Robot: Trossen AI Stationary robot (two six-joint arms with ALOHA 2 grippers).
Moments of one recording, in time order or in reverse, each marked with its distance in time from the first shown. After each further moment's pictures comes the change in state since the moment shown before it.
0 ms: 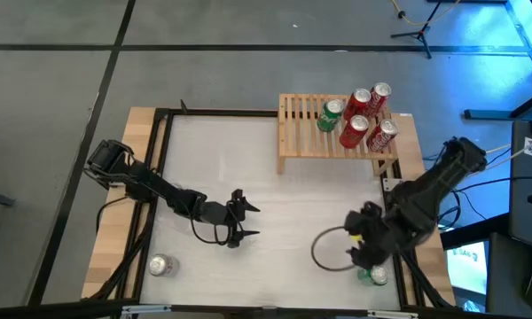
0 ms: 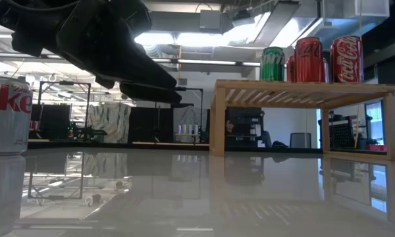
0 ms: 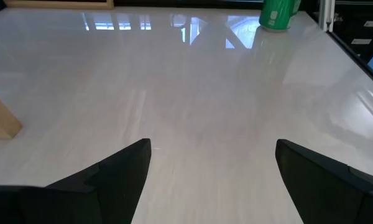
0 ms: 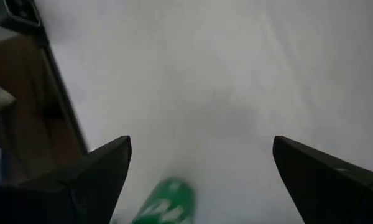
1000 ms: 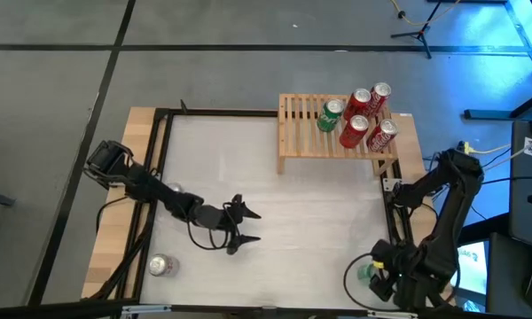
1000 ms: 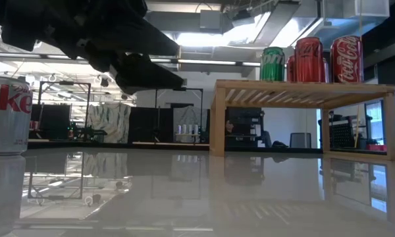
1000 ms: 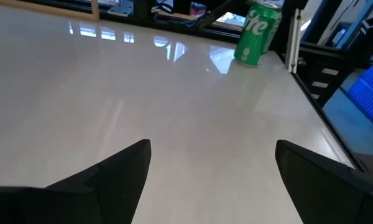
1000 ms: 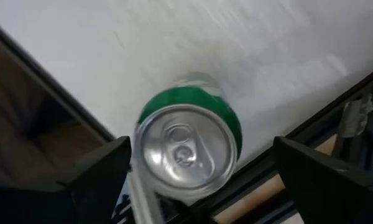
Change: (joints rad) left arm -0.054 0.000 0.000 0.102 -0.008 -0.133; right arm 0.385 0.174 -0.002 -0.016 -0.107 0.790
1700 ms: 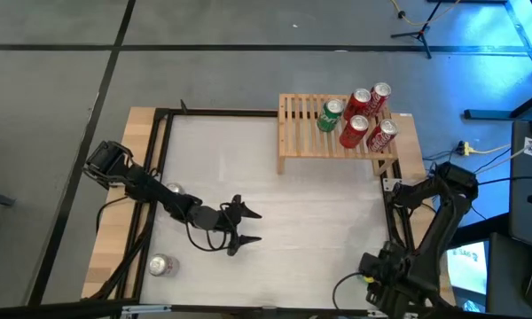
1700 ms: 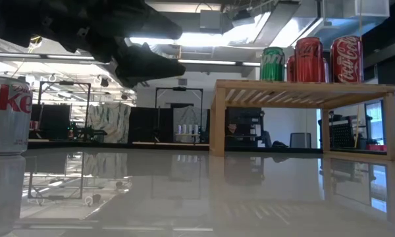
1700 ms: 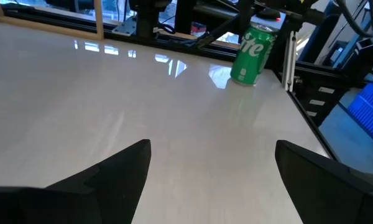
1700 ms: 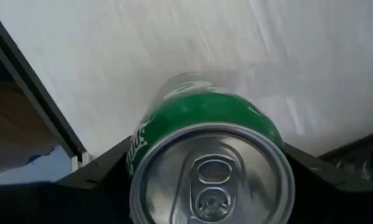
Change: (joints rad) left arm -0.020 0.000 0.000 0.064 -0.049 0.008; right arm -0.047 0.153 0.001 0.037 -0.023 -0.363
